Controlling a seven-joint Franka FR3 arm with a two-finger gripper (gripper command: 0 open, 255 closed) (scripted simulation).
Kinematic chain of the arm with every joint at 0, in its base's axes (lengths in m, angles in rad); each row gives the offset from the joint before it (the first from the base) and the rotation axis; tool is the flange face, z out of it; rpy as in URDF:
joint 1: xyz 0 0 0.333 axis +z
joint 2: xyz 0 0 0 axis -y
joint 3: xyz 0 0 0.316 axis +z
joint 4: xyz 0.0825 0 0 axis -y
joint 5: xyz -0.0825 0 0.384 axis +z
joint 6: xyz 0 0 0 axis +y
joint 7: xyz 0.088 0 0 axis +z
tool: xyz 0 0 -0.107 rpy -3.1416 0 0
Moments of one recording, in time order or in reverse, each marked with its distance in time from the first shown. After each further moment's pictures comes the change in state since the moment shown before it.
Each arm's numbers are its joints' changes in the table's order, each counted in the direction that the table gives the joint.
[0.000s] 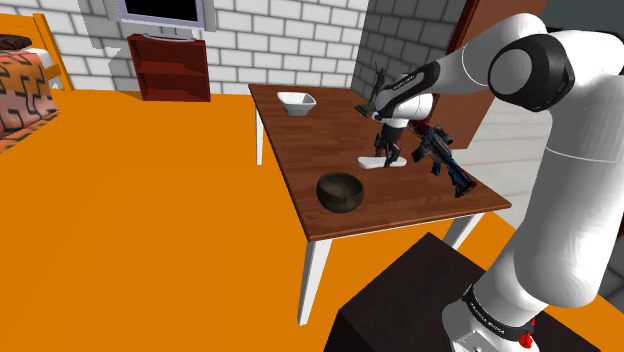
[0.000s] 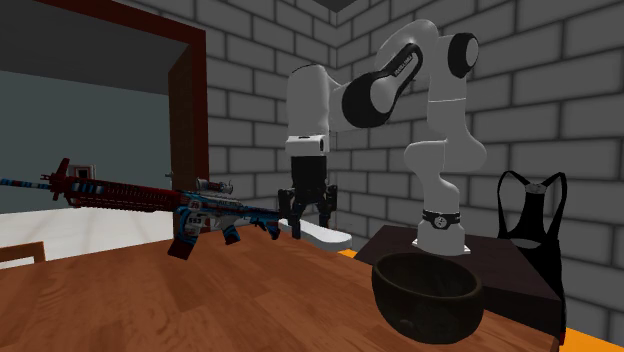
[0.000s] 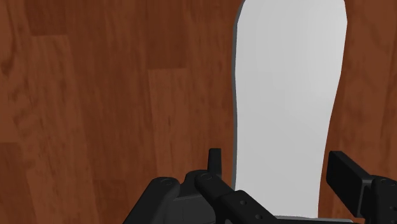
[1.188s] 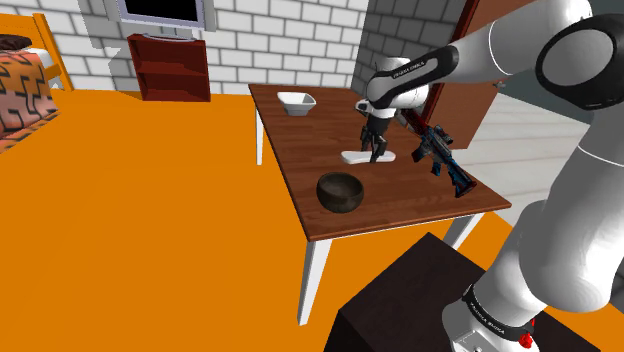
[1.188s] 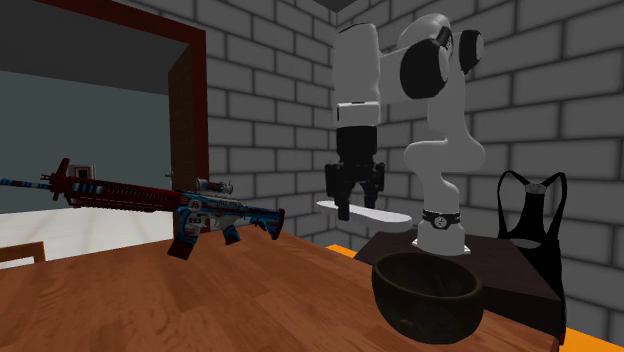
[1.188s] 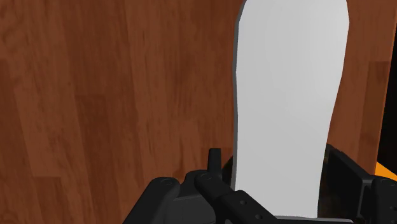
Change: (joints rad) arm 0.153 0.186 0.041 -0.074 -0.133 0.071 -0.266
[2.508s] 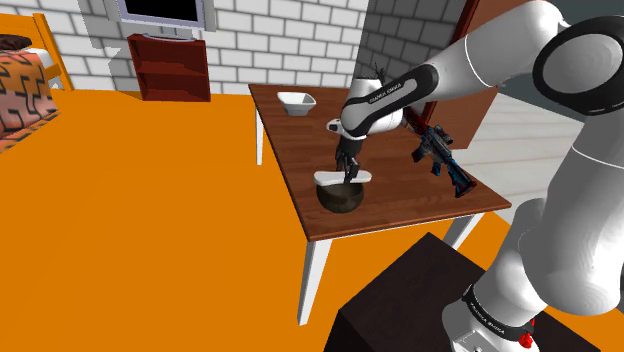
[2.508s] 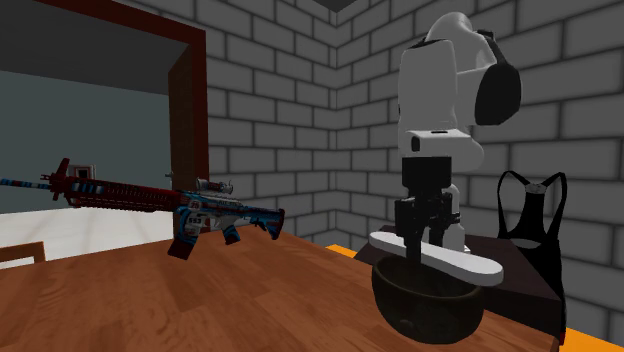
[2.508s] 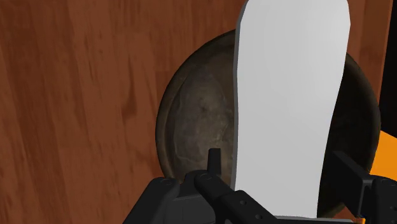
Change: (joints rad) arm 0.119 -0.036 0.107 -0.108 0.022 -0.148 -0.204
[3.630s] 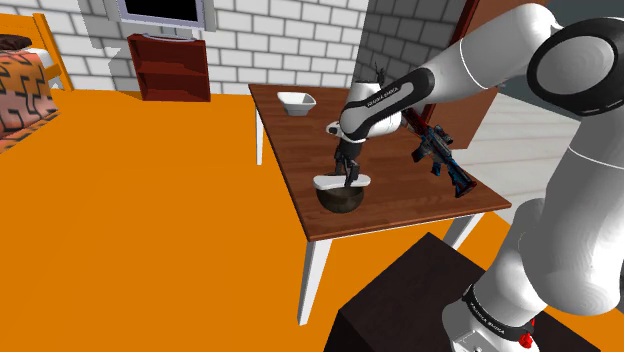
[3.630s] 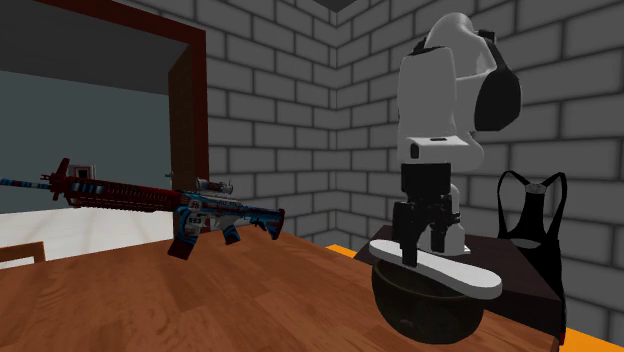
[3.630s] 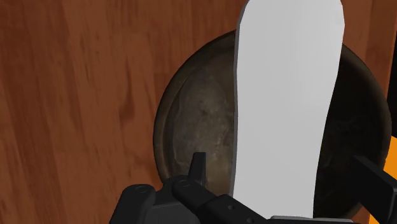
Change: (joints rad) arm -0.003 -0.018 0.002 -0.007 0.013 -0.025 0.011
